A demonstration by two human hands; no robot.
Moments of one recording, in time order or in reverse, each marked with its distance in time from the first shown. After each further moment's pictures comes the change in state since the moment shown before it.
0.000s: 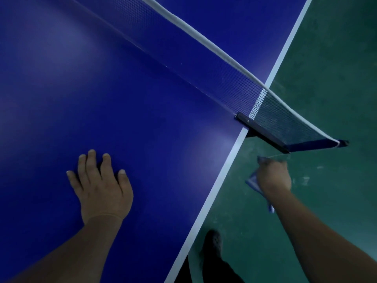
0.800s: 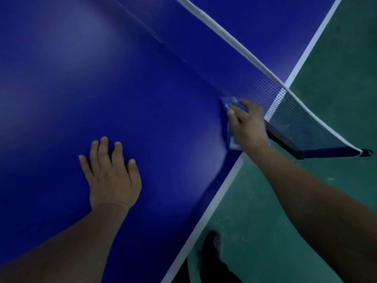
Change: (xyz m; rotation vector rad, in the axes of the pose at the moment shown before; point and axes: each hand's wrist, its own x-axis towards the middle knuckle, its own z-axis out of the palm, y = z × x) left_hand -0.001 0.000 0.001 0.000 0.001 -0.001; right_hand 0.043 -0.128 -0.012 0.191 0.341 -0.733
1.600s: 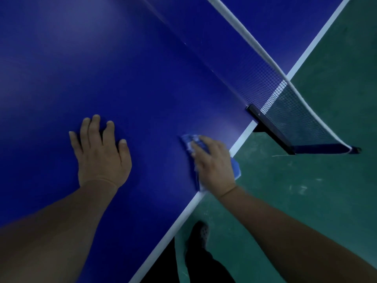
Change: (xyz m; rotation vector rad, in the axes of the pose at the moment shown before) left_hand 0.000 0.000 0.000 -0.014 0.006 -0.005; right_hand -0.128 -0.043 0.023 0.011 -0.062 -0.345
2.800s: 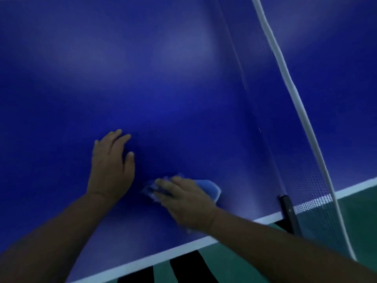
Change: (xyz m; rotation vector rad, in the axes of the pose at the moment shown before) left_hand -0.039 -0.004 -0.020 -0.350 0.229 -0.426; right_hand 0.081 -0.036 0.021 0.261 -0.413 -1.122
